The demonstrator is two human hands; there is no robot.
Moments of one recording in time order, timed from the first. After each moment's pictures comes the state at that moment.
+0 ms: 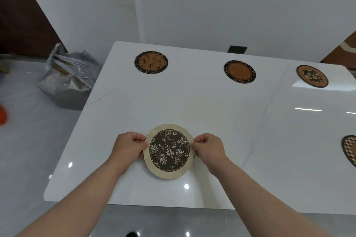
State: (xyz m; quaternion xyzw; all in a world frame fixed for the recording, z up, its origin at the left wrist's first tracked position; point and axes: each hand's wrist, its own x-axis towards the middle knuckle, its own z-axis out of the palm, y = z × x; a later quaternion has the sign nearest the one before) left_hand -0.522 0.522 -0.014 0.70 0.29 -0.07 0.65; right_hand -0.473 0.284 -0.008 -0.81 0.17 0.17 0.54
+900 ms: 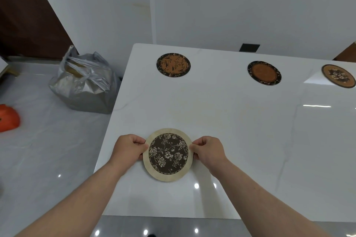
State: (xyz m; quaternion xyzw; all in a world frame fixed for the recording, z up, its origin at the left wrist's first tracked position) left_hand -0.514 0.633 -0.031 0.73 0.32 -0.08 0.59; right_hand -0.472 0.391 -0.017 -0.82 0.15 0.20 0.51
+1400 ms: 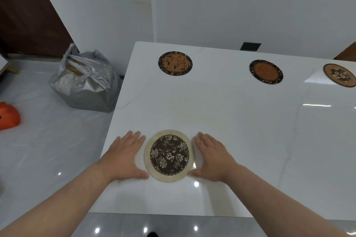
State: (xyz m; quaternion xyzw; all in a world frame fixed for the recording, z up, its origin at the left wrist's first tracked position) left_hand -0.536 0.670 -0.043 0.97 -0.02 -0.22 0.12; right_hand -0.480 0.362 -0.031 -0.94 -0.24 0.22 0.07
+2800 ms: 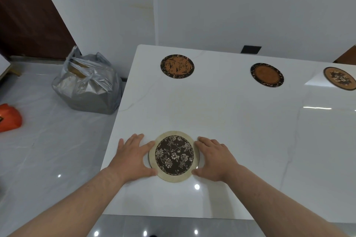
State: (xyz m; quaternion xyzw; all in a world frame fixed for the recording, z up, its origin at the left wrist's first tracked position) left_hand -0.534 0.654 -0.051 0.97 0.00 -0.19 0.13; right_hand -0.477 0.367 -0.032 -0.95 -0.23 0.19 0.07
